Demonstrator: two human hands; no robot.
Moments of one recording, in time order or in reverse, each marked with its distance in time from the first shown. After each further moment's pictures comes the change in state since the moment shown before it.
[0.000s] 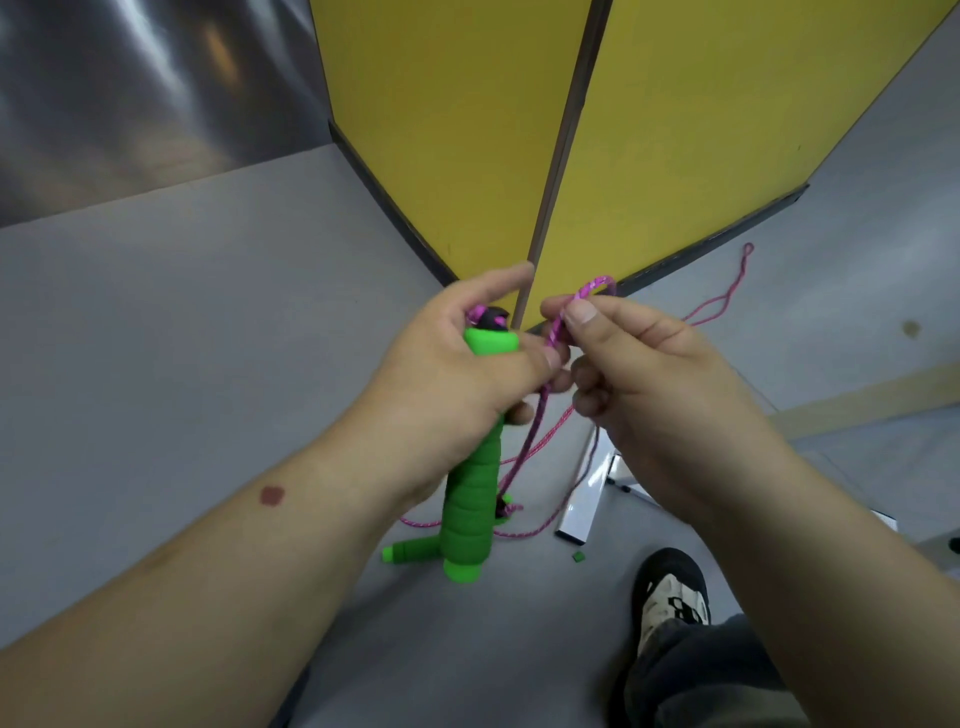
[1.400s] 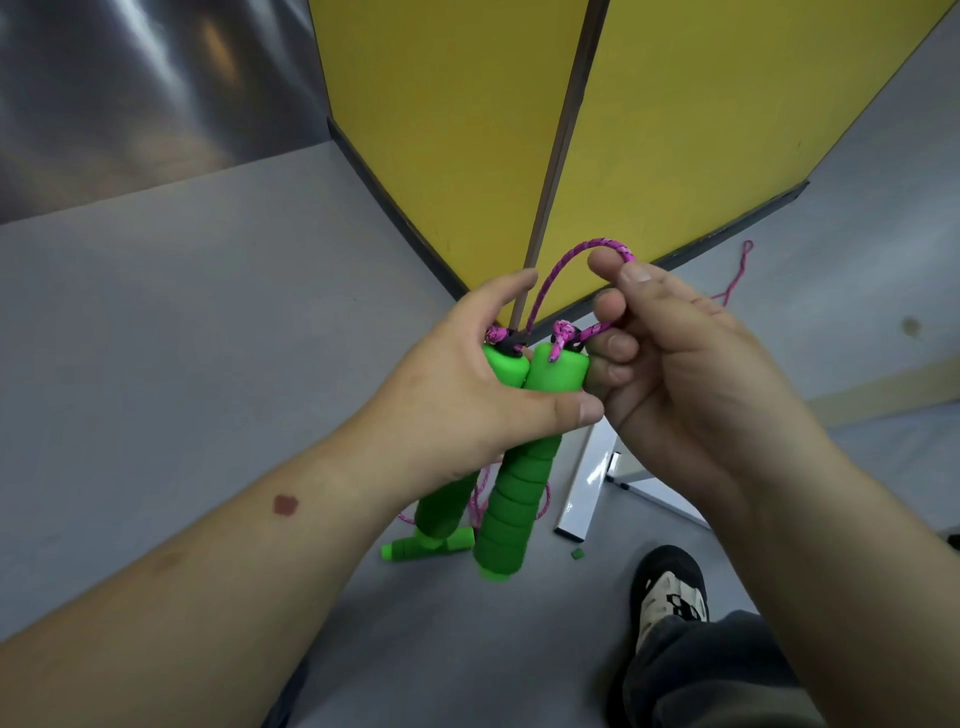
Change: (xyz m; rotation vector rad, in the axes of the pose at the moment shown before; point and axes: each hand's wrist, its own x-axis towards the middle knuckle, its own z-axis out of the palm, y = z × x) left_hand -0.002 -0.003 -0.004 0.430 -0.048 0.044; right_hand 0.003 -0.018 -0.002 0.505 -0.024 0.067
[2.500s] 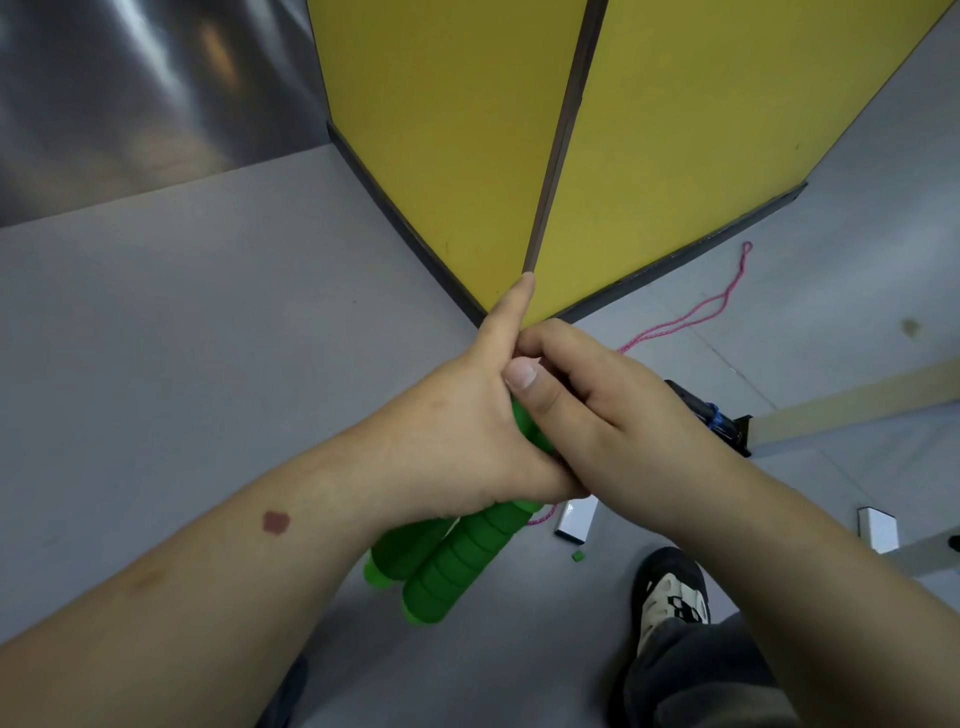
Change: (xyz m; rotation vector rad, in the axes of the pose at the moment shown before) left_hand -0.003 -0.003 -0.003 0.222 -0.244 -0.016; right_hand -0.019 0.016 0.005 -1.250 -0.271 -0.246
